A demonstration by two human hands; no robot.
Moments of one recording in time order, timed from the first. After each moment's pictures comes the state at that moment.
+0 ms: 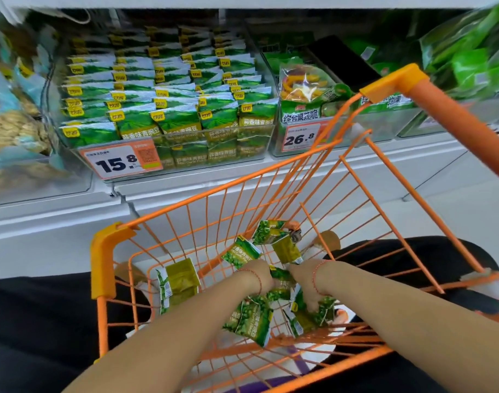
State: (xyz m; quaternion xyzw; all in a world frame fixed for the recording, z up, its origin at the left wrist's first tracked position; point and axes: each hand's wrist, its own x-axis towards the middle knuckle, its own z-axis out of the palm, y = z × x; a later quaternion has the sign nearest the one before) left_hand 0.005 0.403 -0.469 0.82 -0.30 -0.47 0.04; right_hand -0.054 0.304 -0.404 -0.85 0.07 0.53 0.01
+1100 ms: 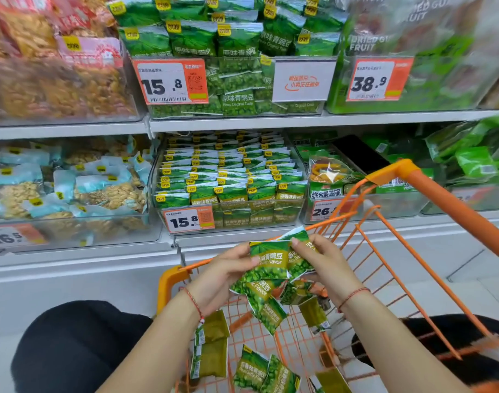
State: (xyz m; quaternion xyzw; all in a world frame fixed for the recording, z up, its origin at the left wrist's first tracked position) left_hand 0.043 0.507 -0.325 0.57 -0.11 -0.39 0.72; right_hand -0.022 0.325 -0.313 -0.71 0.21 -0.03 0.67
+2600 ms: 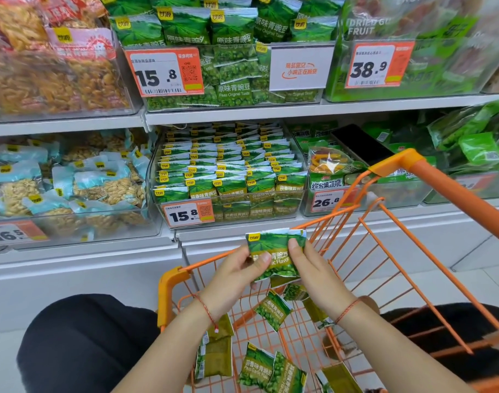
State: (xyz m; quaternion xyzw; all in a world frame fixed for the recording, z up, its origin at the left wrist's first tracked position) left_hand 0.023 0.498 -0.339 0.68 -0.21 -0.25 0.66; right_hand -0.039 0.346 -0.327 -0.80 0.13 -0.01 0.59
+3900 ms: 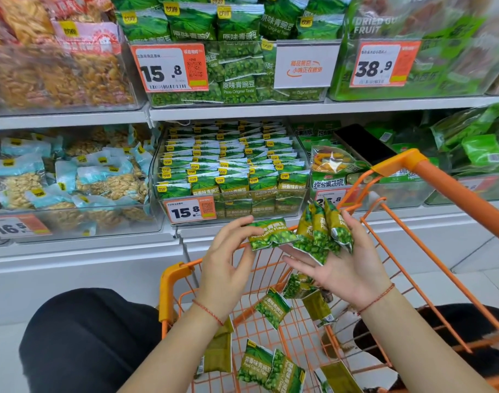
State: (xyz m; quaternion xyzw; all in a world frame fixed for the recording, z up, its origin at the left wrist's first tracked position) left_hand 0.021 0.506 -0.338 0.77 -0.28 0.10 0.57; right_hand -0.042 0.316 -0.301 -0.28 0.15 0.06 0.95
